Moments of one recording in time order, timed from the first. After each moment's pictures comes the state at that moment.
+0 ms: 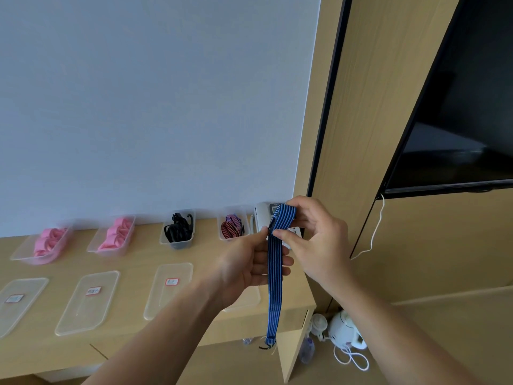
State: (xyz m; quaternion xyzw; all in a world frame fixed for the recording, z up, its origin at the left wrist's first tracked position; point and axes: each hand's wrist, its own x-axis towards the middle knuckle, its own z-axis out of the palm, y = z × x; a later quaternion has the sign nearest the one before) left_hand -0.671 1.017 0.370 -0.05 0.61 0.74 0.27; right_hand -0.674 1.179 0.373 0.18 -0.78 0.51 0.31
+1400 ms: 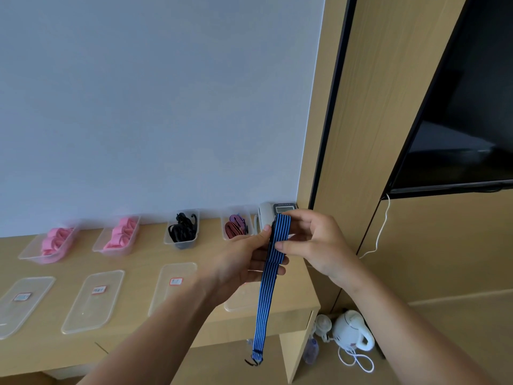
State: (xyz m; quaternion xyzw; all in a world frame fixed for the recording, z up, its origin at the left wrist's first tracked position) left_hand -0.674 1.005 0.371 -0.01 0.64 0.73 0.25; right_hand -0.685 1.189 0.376 0.14 -0.78 0.61 0.03
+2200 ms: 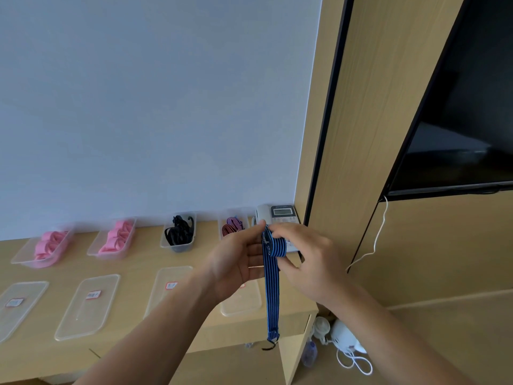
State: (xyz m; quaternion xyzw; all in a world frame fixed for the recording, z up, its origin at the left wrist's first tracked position) left_hand -0.688 1.007 0.375 -0.05 0.55 0.79 0.26; right_hand -0.678 1.184 0.353 0.31 -0.82 0.34 0.33
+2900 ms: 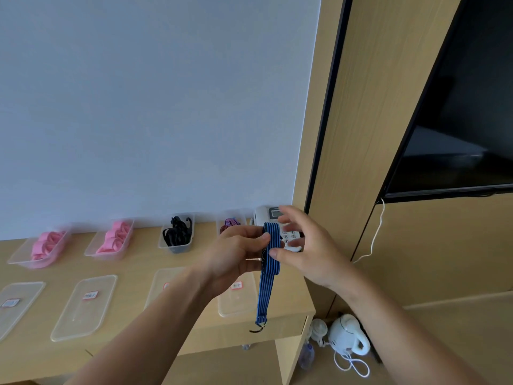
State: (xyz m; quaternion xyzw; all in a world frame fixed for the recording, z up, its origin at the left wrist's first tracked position) left_hand -0.691 1.004 0.374 0.07 0.60 0.76 0.22; right_hand -0.684 1.191 0.374 0.15 -0.85 0.51 0.04
